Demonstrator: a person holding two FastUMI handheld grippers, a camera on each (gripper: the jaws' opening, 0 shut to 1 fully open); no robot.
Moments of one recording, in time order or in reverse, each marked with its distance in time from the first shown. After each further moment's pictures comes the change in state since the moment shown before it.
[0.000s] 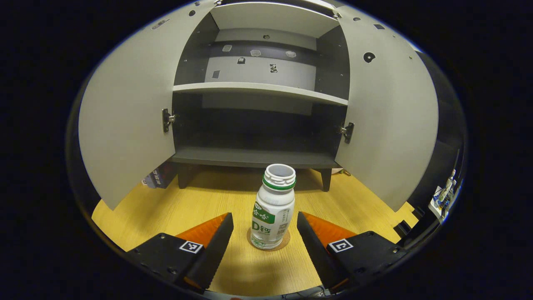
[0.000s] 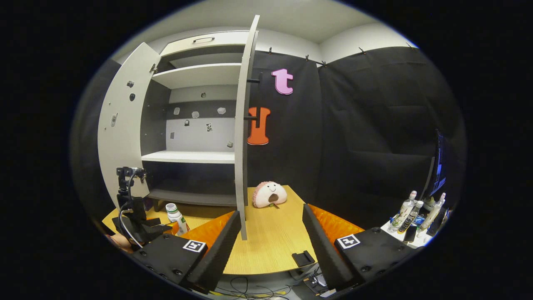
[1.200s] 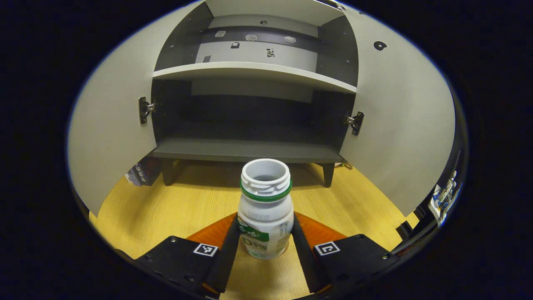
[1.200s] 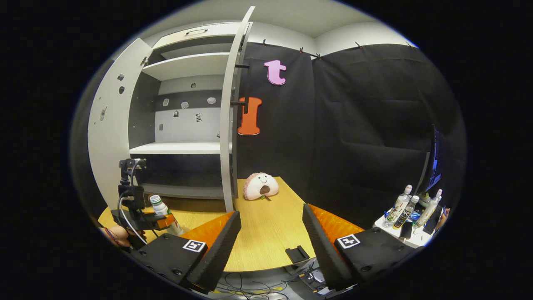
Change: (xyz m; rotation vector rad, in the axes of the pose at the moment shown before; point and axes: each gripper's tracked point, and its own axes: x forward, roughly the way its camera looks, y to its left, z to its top) left arm 0.034 -0.009 0.007 -0.001 0.069 -0.038; right arm 0.016 -0.009 -0.017 0.003 0.057 -0.057
